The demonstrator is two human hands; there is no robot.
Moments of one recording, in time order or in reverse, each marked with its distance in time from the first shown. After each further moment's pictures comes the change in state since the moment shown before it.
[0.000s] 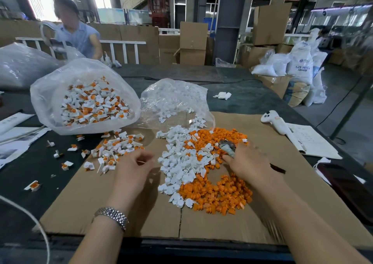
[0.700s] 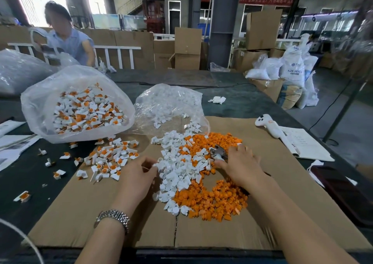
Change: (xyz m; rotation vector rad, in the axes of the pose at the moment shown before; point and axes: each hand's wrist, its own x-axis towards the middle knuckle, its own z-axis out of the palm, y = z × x) left_hand 0.011 -0.006 0.020 0.218 -0.056 0.101; right_hand 0.008 0.004 0.007 0.006 0.027 -0.108
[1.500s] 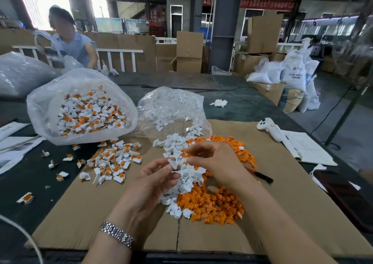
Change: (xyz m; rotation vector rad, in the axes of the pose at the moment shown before) left_hand -0.023 0.022 -0.004 -1.204 -0.446 -0.268; right_hand -0.041 -0.055 -0.039 1.080 -0.010 -0.362
